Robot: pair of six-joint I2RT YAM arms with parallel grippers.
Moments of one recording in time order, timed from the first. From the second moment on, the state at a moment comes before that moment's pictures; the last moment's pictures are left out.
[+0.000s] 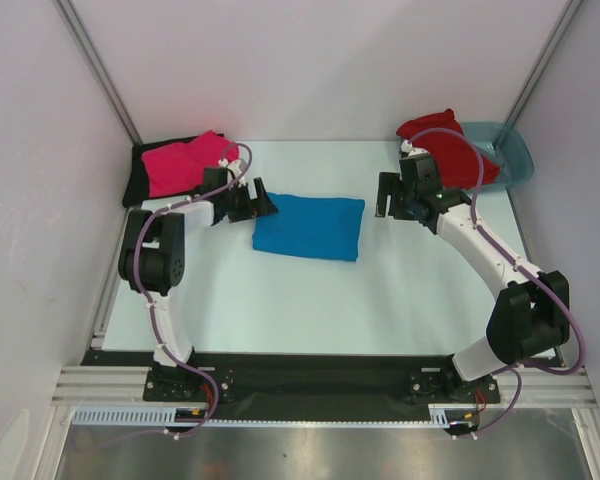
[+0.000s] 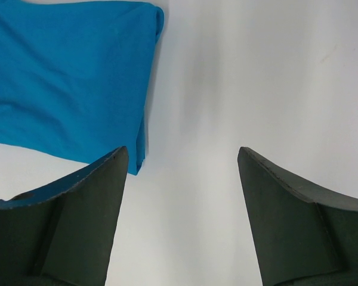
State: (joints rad) left arm -0.14 2.01 1.24 0.01 0.46 -0.34; right arm 0.34 1.51 1.27 -0.53 0.13 0.32
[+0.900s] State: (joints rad) left arm -0.34 2.04 1.25 -0.04 0.46 -0.36; right arm 0.32 1.40 1.19 -0.56 0.13 0.32
